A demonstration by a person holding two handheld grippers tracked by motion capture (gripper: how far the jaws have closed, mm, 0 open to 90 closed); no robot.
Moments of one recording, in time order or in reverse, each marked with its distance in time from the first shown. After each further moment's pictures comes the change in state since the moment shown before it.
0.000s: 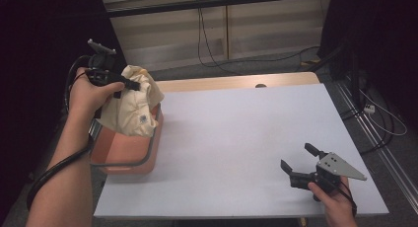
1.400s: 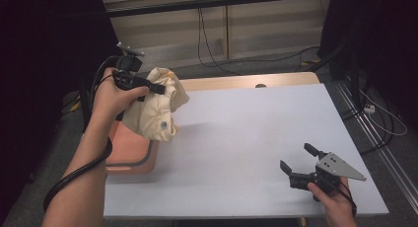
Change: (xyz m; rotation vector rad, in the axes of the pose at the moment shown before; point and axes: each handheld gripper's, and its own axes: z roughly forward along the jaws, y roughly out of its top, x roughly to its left) left arm -0.055 0.001 0.024 -0.003 -0.119 0.155; right arm 0.002 0.000 0.000 0.000 0.004 -0.007
